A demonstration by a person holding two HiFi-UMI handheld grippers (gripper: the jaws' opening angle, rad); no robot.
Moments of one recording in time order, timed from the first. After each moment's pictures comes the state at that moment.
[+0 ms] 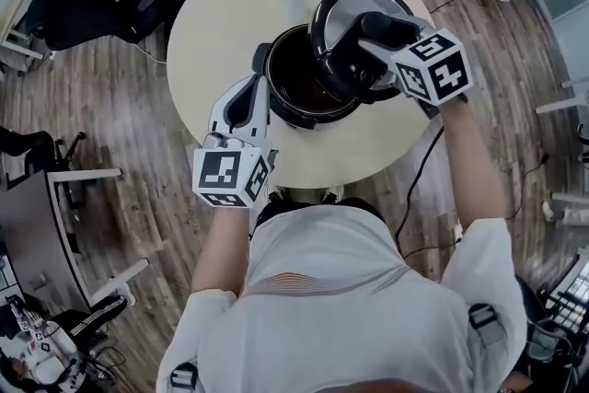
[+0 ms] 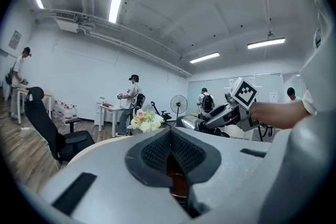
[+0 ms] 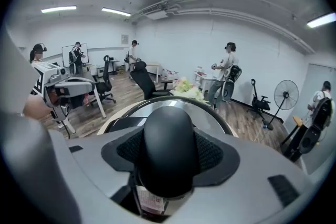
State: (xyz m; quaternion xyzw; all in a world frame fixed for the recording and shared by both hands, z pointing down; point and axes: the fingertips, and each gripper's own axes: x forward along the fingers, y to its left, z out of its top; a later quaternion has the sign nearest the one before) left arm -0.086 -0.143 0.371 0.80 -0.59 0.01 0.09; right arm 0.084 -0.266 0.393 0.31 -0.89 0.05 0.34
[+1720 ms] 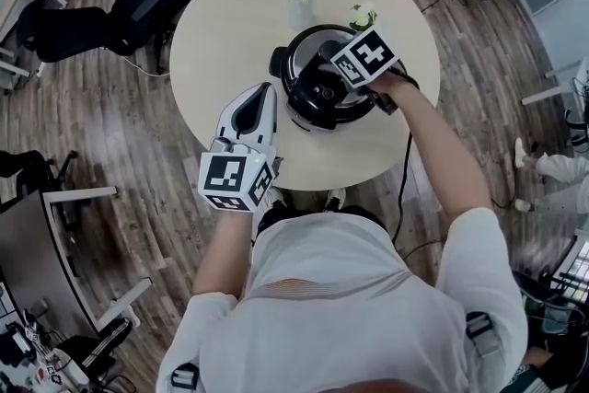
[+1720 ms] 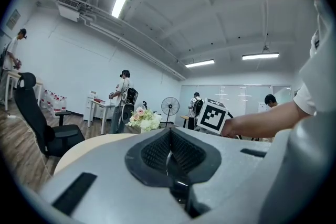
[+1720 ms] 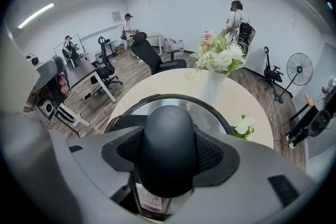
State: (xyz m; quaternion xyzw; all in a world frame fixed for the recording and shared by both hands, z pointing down) left arm -0.146 -0.130 0.388 0.83 -0.55 -0.03 0.11; right arm -0.034 -0.247 0.511 0.26 -0.83 0.16 0.48
